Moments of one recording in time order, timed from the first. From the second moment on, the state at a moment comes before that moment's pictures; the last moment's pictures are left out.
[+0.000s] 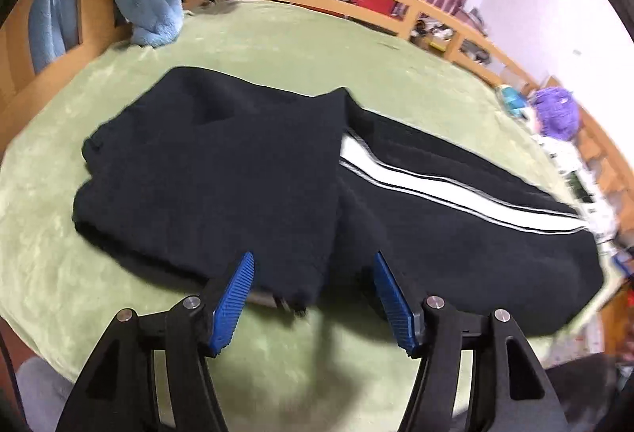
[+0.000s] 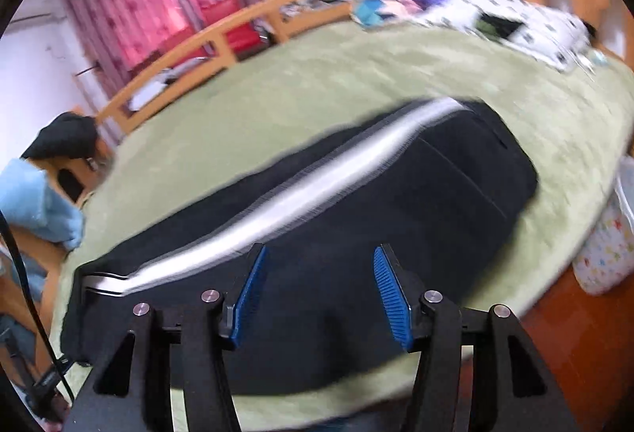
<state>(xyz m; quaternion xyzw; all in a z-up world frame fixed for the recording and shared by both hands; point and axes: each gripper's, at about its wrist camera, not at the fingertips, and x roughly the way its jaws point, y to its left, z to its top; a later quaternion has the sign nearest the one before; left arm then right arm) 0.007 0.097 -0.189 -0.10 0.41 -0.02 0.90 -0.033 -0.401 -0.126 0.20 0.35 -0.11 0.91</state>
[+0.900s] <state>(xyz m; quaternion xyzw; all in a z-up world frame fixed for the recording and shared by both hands) 0.167 0.214 -0.137 -0.06 0.36 0.12 0.92 0.061 -0.338 -0.162 0.11 0.40 -0.09 0.91</state>
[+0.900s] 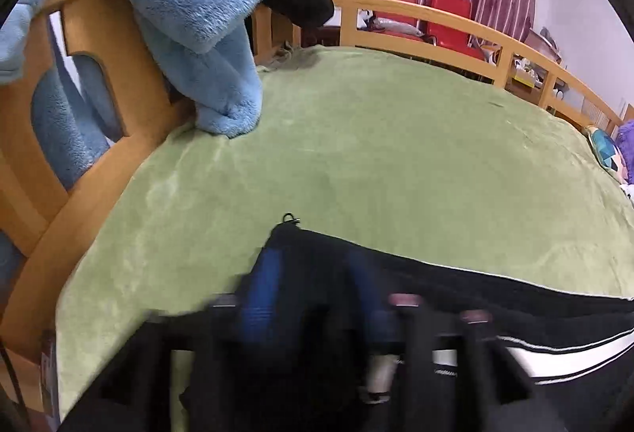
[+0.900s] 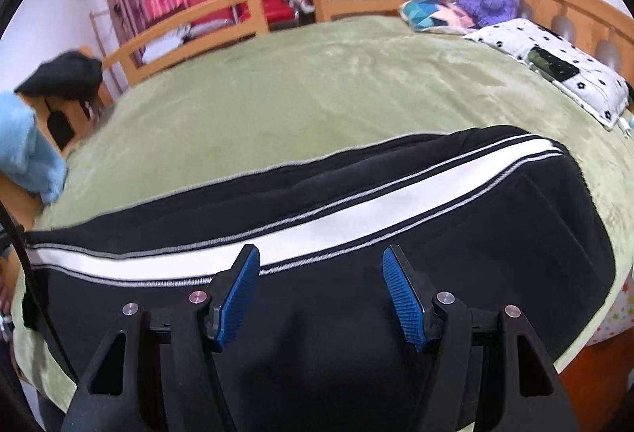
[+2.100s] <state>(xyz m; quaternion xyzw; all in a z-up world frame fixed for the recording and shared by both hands) 0.181 0.246 -0.156 -0.16 0.39 0.02 0.90 0.181 -0.201 -0.229 -0.12 0.46 0.09 0.87</state>
